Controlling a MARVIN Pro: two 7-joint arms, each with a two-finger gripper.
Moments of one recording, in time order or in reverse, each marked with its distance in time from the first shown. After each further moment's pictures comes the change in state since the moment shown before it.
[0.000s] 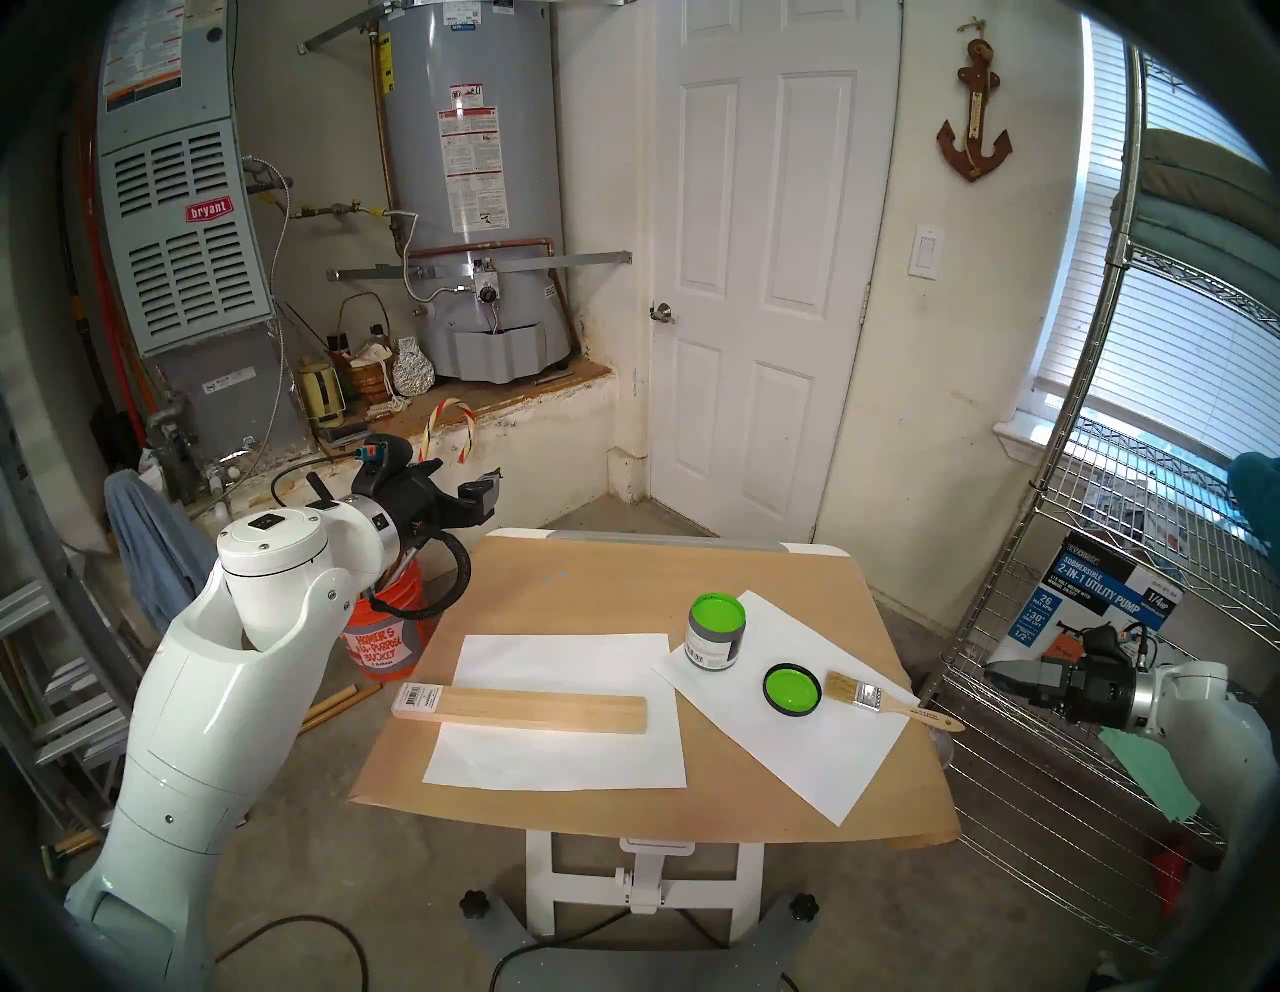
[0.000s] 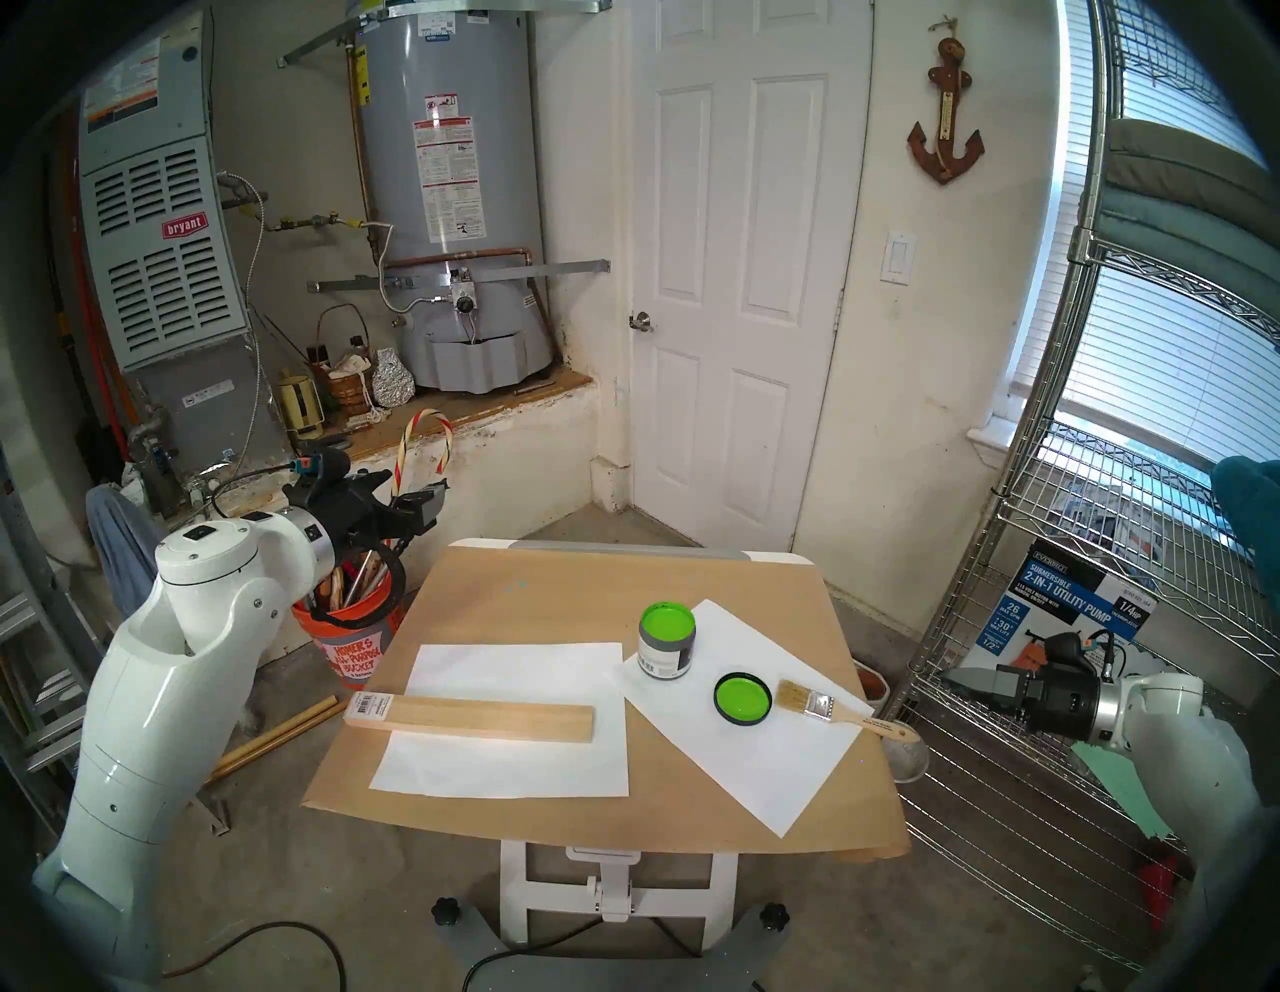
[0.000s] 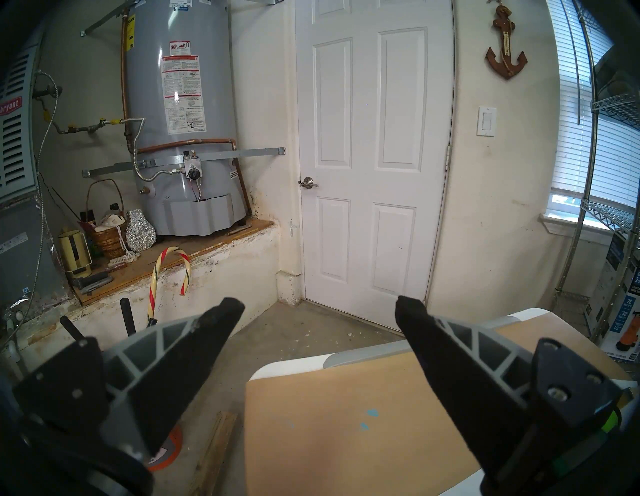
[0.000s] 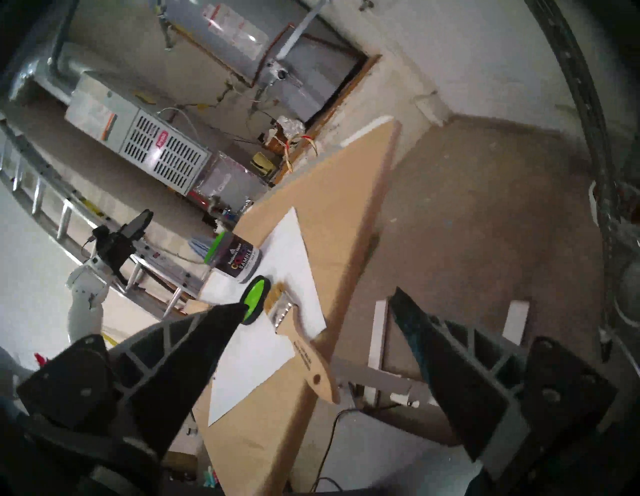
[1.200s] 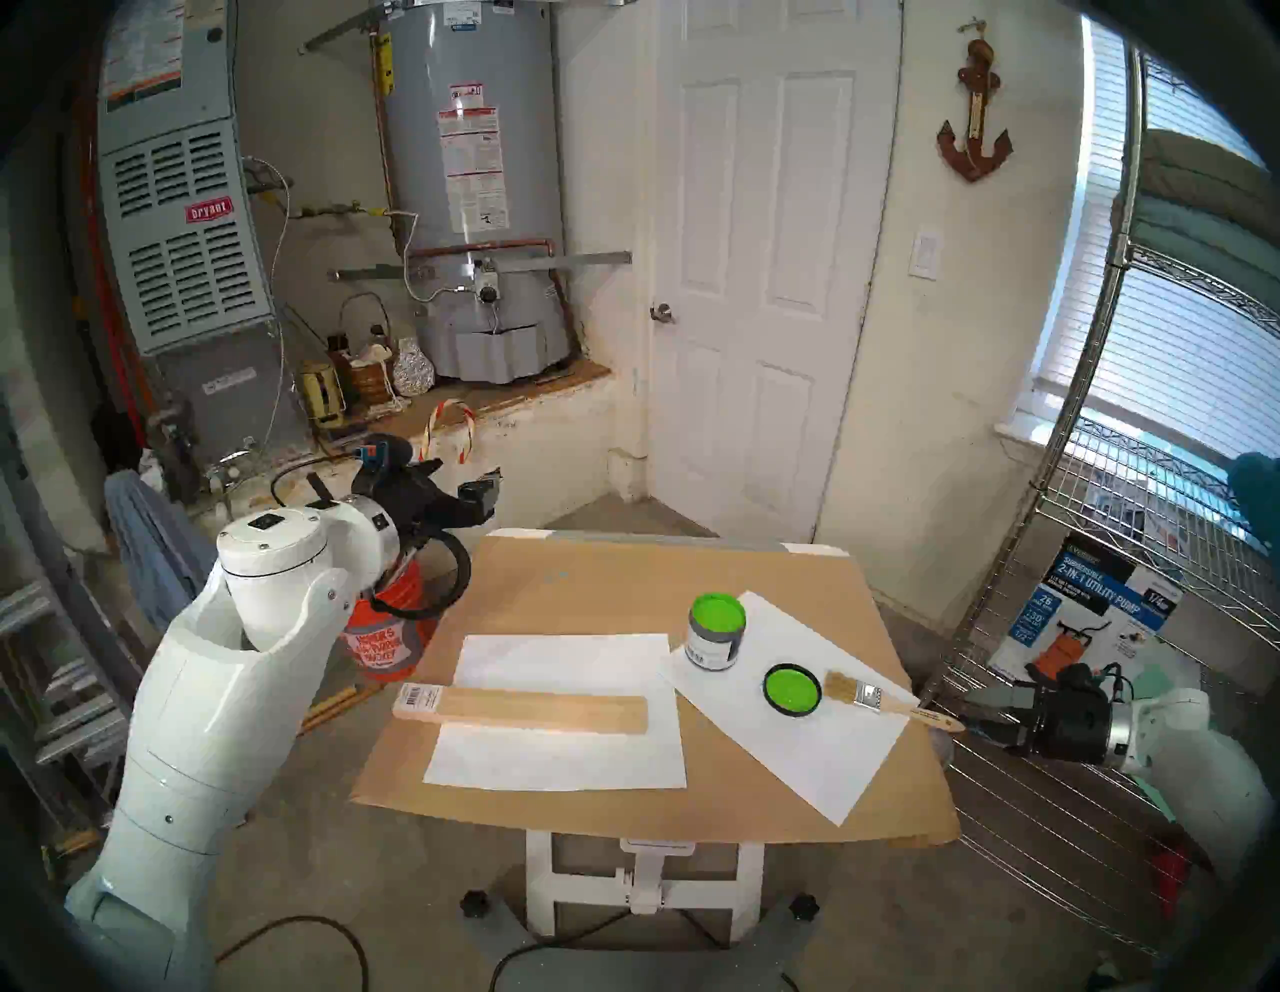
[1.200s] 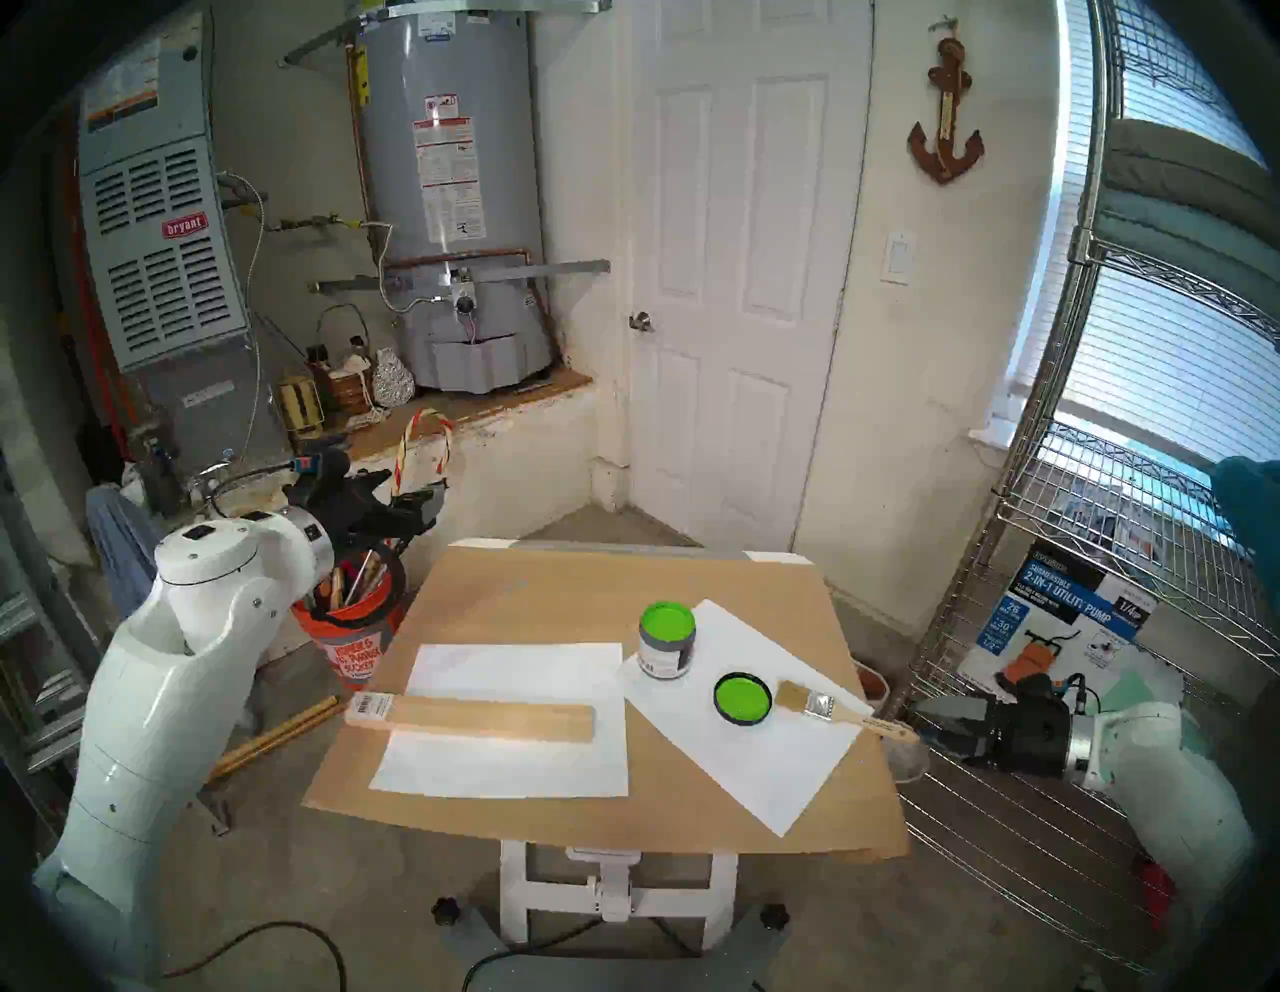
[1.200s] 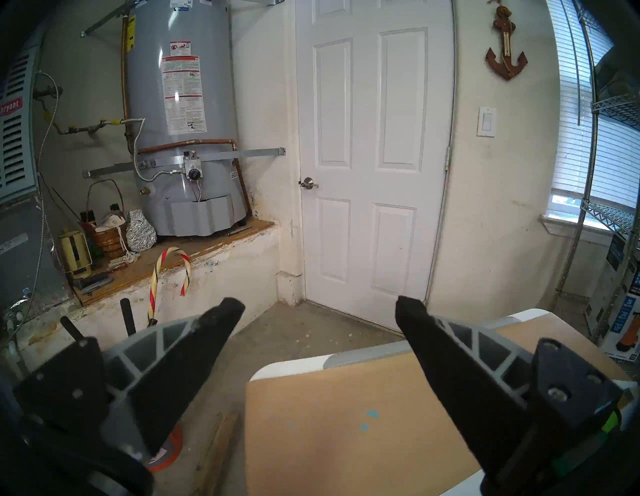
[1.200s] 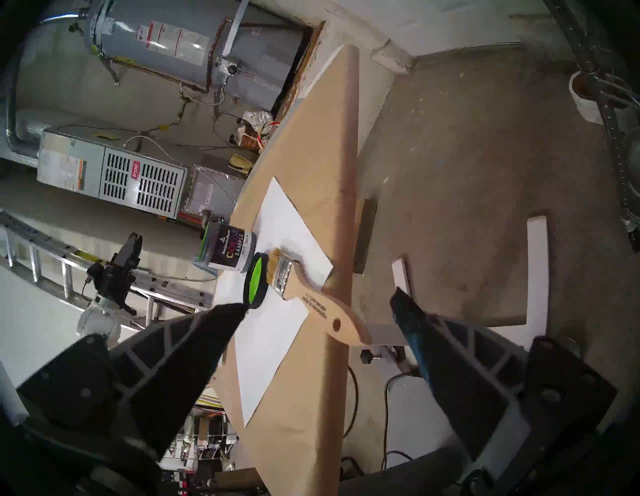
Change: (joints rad) left arm 0.000 0.000 -0.001 -0.001 0.000 0.000 0.000; right arm -0.206 -0.039 0.121 -0.196 0.175 0.167 -0.192
